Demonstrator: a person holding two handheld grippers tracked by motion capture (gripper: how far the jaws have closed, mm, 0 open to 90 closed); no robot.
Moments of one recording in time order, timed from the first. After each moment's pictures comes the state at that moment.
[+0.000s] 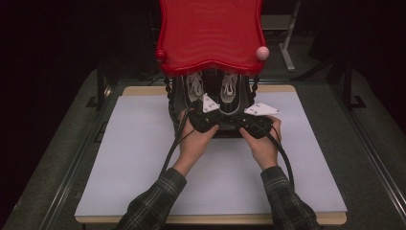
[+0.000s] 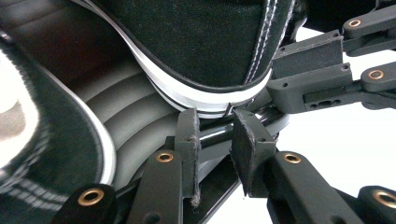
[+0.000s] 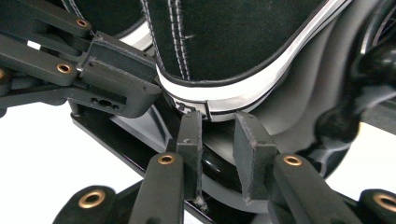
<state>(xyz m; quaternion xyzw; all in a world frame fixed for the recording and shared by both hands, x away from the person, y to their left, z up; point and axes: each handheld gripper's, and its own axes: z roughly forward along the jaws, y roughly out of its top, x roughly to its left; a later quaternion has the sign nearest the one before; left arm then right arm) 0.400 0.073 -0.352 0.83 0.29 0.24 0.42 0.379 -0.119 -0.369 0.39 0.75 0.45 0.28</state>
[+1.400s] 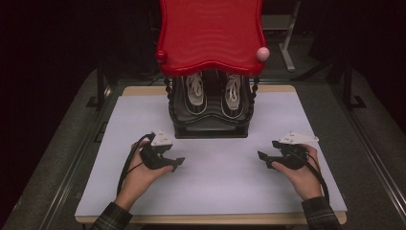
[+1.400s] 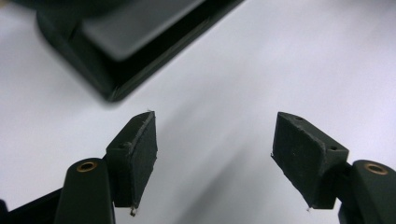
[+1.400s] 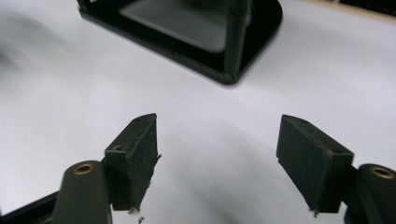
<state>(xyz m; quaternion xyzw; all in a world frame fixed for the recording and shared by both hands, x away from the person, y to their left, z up) 0.317 0.217 -0.393 0.87 0.32 0.15 0.33 0.309 -0.210 -0.411 0.43 0.78 0.40 0.20</state>
